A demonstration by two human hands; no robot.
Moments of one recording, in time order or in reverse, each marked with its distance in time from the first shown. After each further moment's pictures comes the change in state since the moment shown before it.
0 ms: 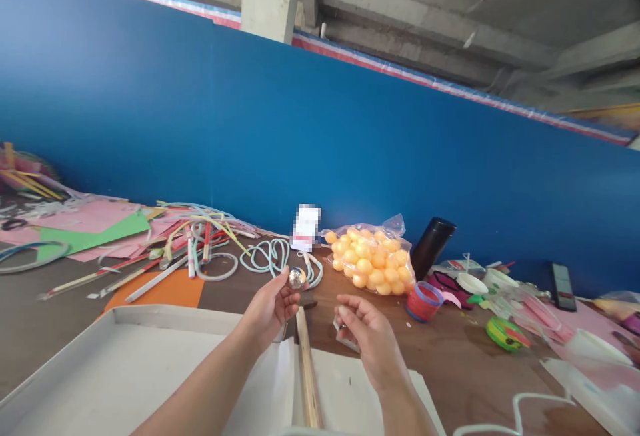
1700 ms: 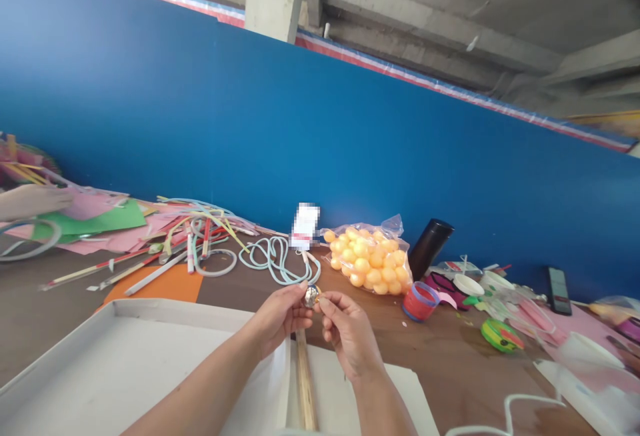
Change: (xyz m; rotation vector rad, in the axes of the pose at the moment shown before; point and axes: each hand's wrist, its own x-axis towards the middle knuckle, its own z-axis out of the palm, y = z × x) left_hand -0.009 -0.017 0.007 0.131 -0.216 -0.093; right_hand 0.003 0.004 0.027 0.334 -0.117 0.063
